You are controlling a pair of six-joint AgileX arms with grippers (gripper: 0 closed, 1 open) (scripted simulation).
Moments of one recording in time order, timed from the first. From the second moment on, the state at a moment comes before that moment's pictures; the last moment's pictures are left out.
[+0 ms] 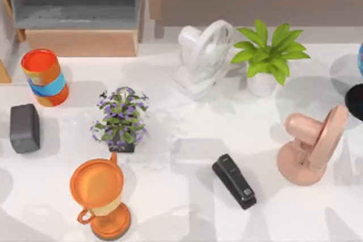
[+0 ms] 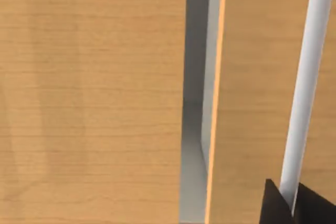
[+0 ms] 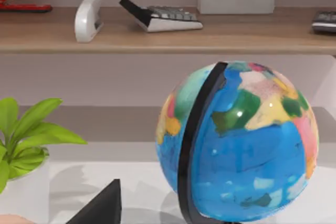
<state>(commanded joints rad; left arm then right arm) 0.53 2.15 0.76 1.35 0.57 1.58 0.00 0.00 0.00 0.00 0.00 0.00</state>
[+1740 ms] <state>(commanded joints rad) 0.68 2.04 0.48 1.51 0.72 1.60 0.00 0.00 0.00 0.00 0.00 0.00</state>
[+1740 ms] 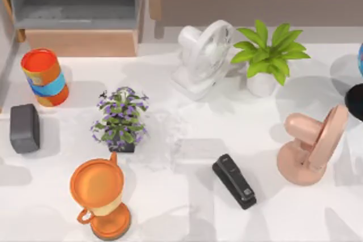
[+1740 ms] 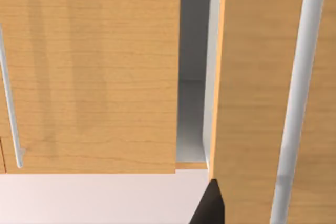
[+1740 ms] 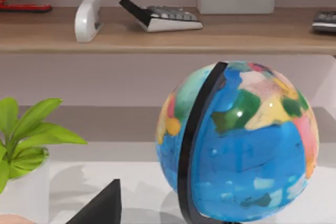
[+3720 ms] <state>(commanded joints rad) 0.88 1.97 0.82 1.00 0.57 1.42 0.00 0.00 0.00 0.00 0.00 0.00</state>
